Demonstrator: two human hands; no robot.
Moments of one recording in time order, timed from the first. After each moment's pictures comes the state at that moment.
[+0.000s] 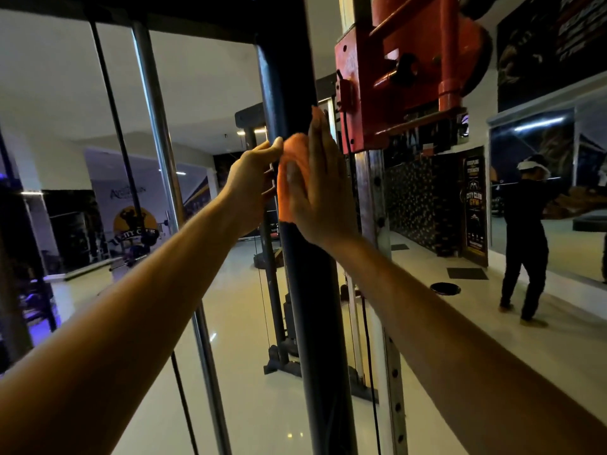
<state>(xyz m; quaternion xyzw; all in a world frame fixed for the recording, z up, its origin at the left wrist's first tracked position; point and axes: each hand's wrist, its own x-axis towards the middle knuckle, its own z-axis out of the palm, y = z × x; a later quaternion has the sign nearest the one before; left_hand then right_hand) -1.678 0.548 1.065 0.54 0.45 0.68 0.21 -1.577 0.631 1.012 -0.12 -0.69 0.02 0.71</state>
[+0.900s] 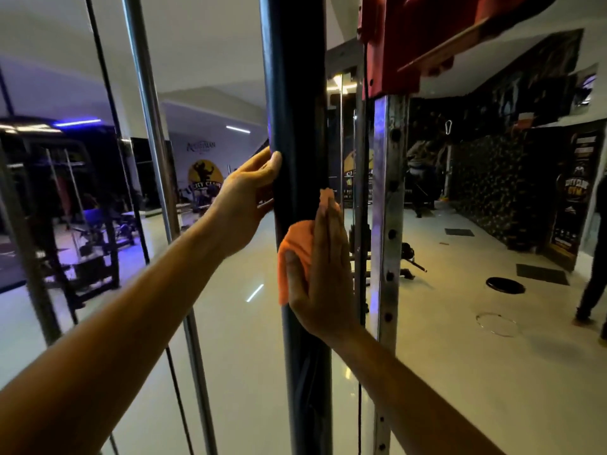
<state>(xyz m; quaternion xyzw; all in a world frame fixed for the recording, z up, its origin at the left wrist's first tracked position) -1.660 0.543 0.964 0.52 0.49 0.67 0.17 -1.550 0.637 0.823 -0.06 -0.77 0.14 0.62</state>
